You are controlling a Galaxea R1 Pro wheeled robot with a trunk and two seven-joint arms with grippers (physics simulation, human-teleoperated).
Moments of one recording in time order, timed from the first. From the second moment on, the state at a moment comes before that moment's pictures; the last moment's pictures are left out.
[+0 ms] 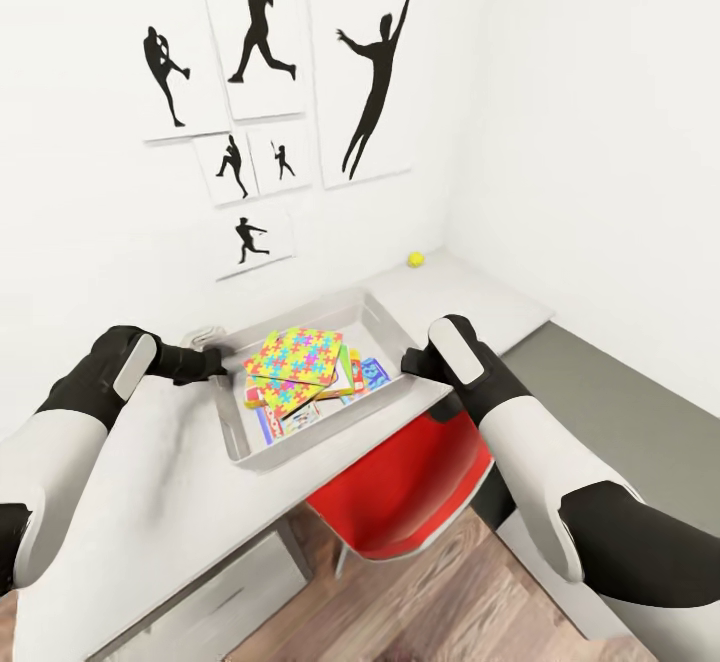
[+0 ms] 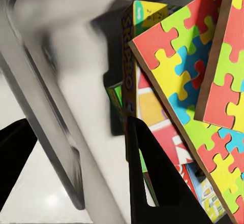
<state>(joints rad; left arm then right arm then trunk) -1.10 0.28 -0.07 -0.69 0.39 1.04 -0.29 -1.14 0.12 0.25 -0.70 -0.95 0.86 -0.79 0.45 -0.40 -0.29</state>
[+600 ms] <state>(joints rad) -1.10 0.28 -0.07 -0.69 0.39 1.04 -0.29 -1.14 0.12 0.25 -0.70 -0.95 0.86 -0.79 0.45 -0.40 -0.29</state>
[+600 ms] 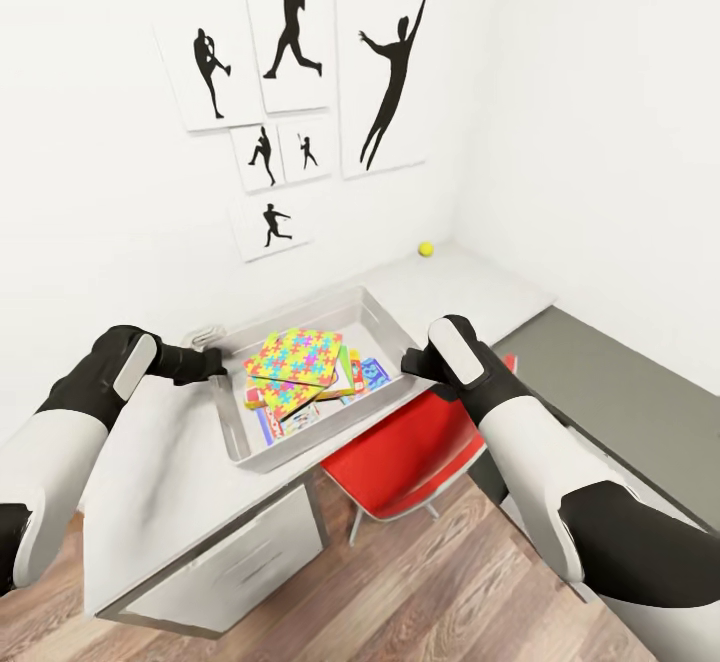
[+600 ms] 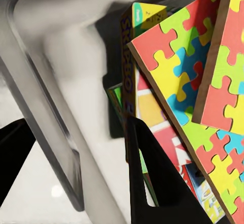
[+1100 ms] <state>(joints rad) -1.10 0.28 -0.07 -0.69 0.39 1.04 -0.29 -1.14 0.12 0.25 -0.70 -0.95 0.86 -0.79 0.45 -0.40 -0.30</state>
